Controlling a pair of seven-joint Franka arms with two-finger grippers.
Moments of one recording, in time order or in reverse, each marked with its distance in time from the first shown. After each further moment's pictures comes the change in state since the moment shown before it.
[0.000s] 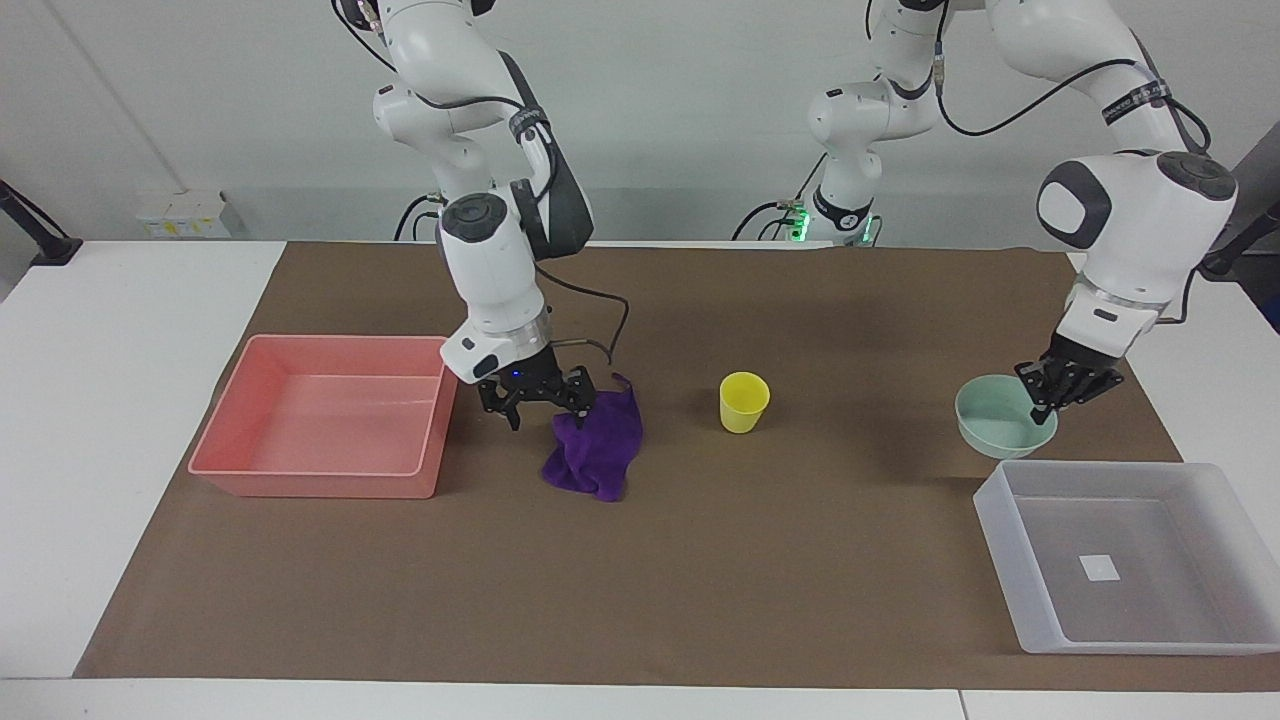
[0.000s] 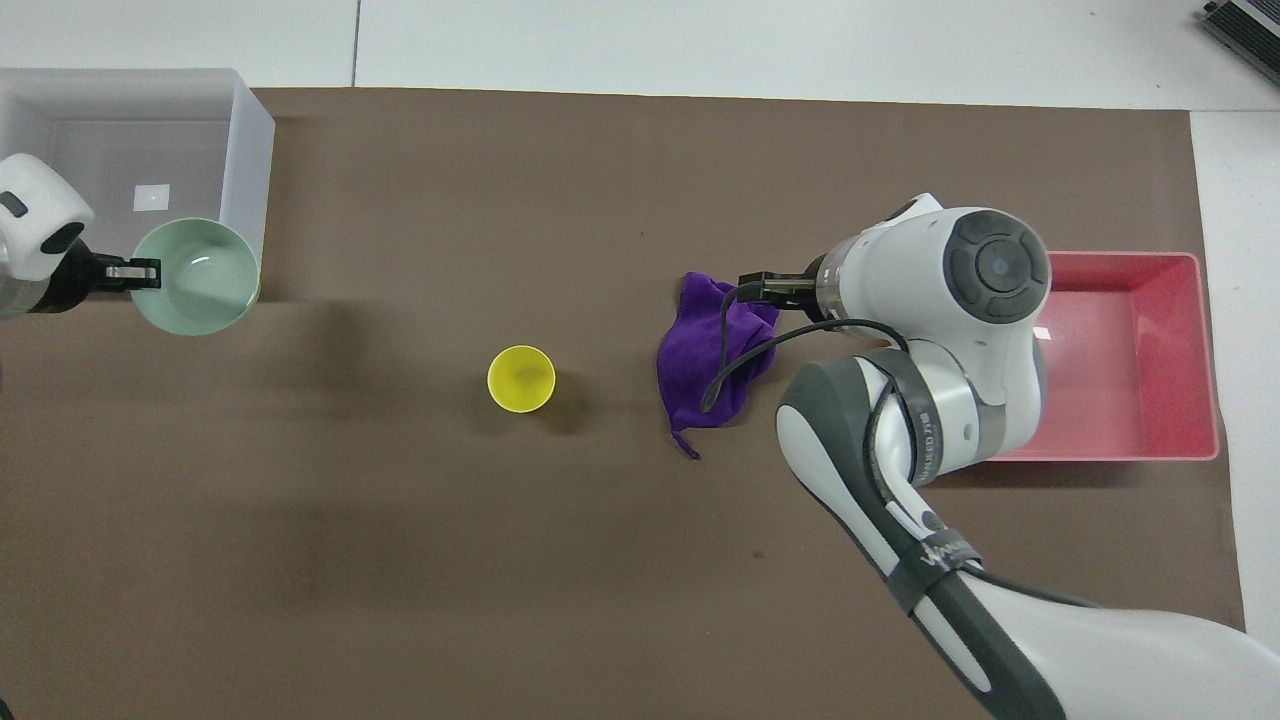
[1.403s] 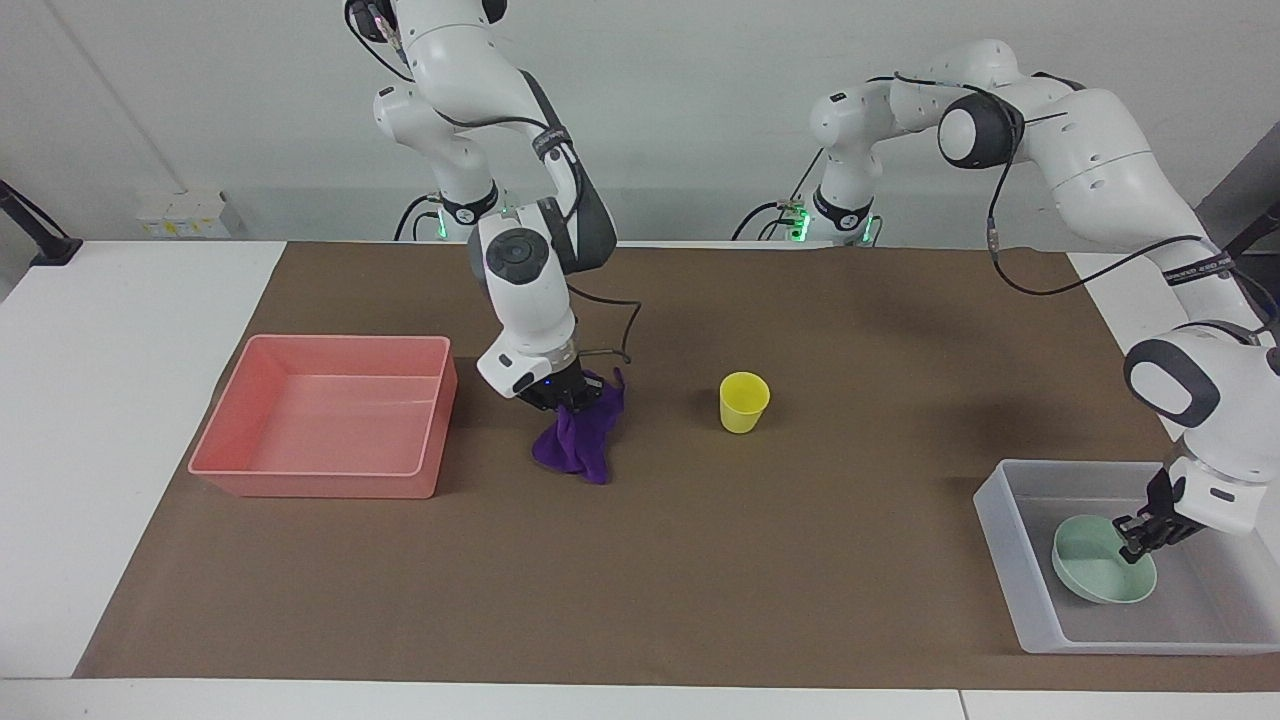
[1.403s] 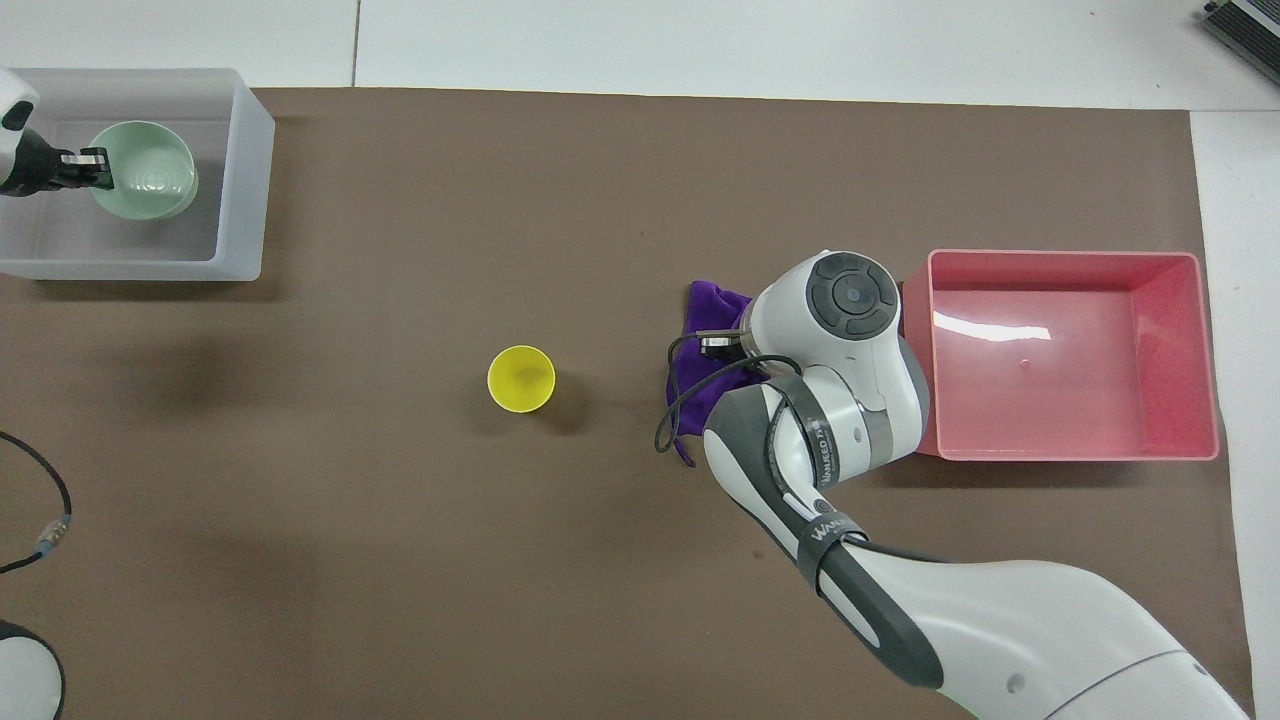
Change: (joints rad) left arm 0.133 0.627 -0.005 0.594 0.000 0.039 0.003; right arm 0.023 -0.029 -0.010 -0.003 0.000 -0.206 0.014
